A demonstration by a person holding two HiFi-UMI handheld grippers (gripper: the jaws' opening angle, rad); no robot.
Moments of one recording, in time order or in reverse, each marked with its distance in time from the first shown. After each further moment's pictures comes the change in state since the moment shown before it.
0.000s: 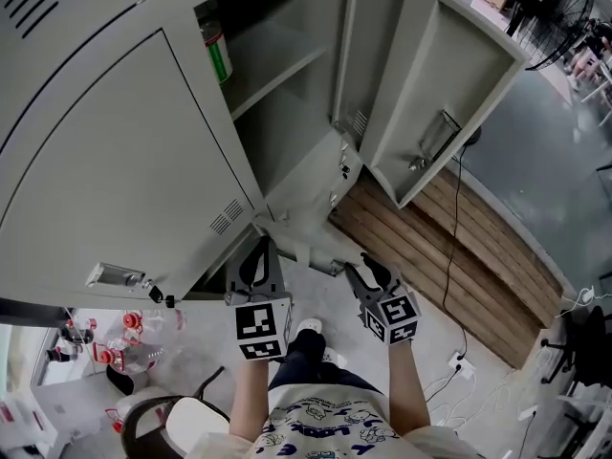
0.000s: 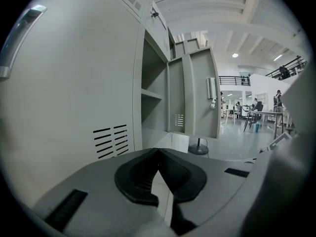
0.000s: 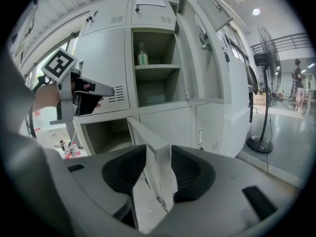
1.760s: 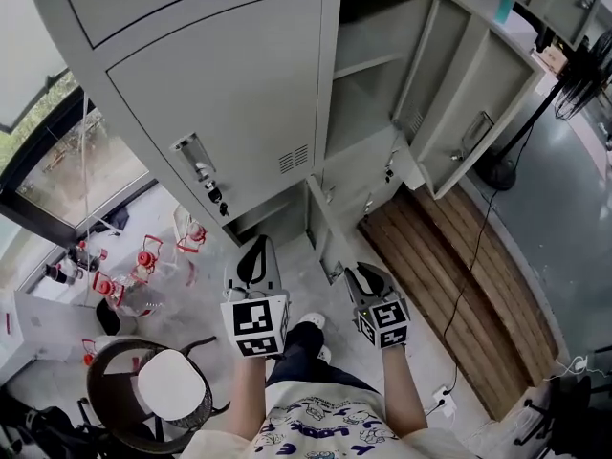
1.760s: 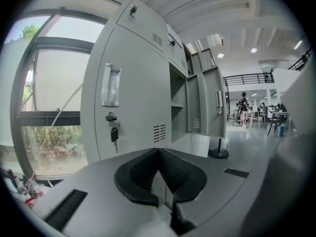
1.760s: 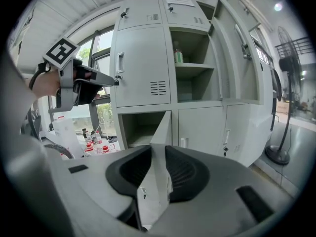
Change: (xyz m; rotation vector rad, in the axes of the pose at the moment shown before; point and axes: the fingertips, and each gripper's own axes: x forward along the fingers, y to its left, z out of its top) left arm -0.167 0.044 -0.025 -0.066 -0.051 0.285; right arm -0.041 0.119 -0.032 -0.144 0.025 0.208
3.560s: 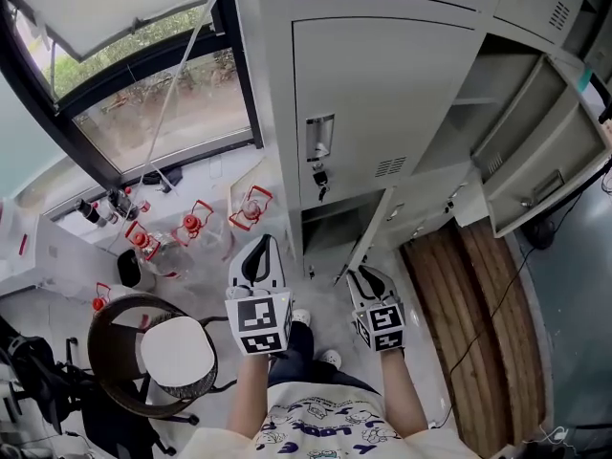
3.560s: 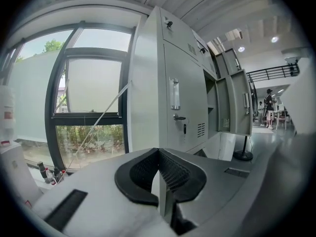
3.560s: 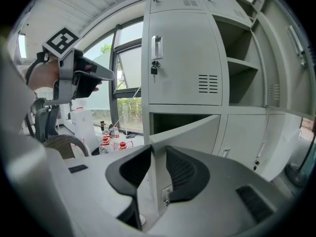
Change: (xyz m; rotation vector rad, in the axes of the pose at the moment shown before) left arm -0.086 0.139 -0.019 -0.068 -0.008 0.279; right arm 0.067 0.133 0.017 -0.150 0.029 0.189
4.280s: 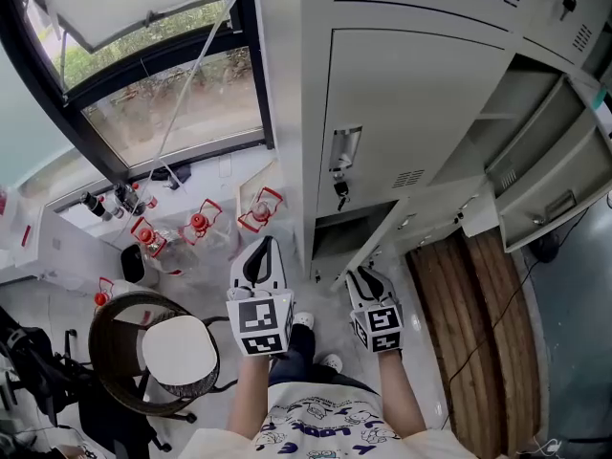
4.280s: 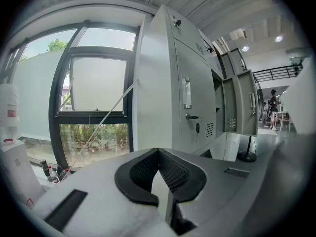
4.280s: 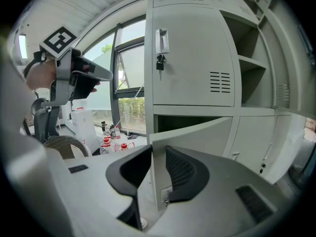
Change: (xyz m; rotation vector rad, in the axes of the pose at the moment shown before) left arm 0.008 0.033 -0.003 -0.020 0.007 0.036; right arm 0.033 0.018 0.014 -0.006 0.001 0.021
